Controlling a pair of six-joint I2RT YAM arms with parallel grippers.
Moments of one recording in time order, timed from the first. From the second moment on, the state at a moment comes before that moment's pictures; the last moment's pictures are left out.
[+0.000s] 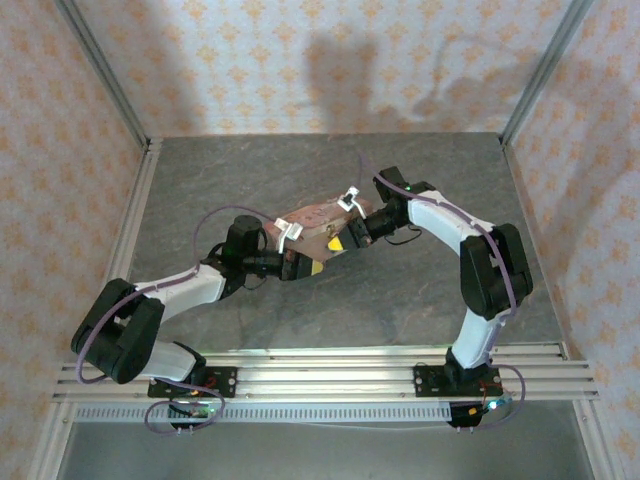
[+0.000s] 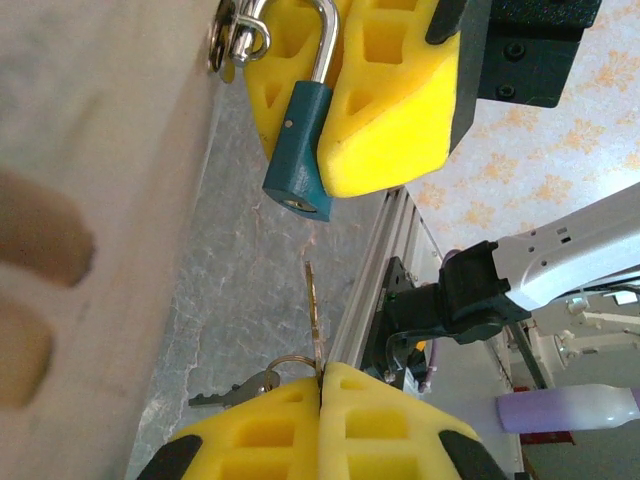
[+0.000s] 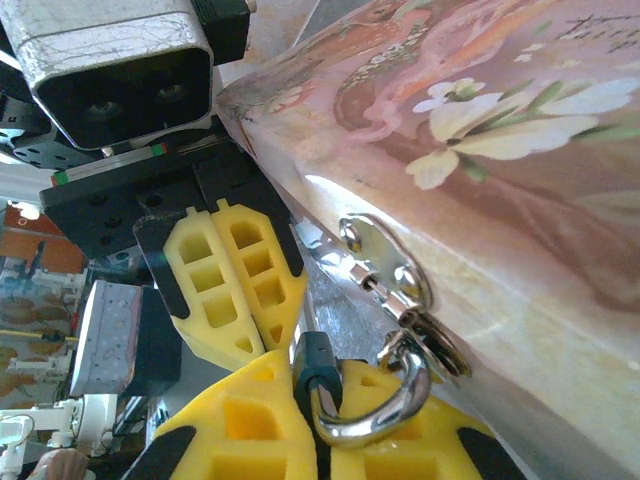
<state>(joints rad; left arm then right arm) -0.44 1.40 0.58 0.31 0.92 -0.59 0.40 1.79 1.31 -0.83 -1.16 -0.24</state>
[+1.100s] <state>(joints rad) -0.45 1.44 0.61 0.35 0.81 -0.67 0.40 1.78 1.23 -0.62 -1.13 -0.04</state>
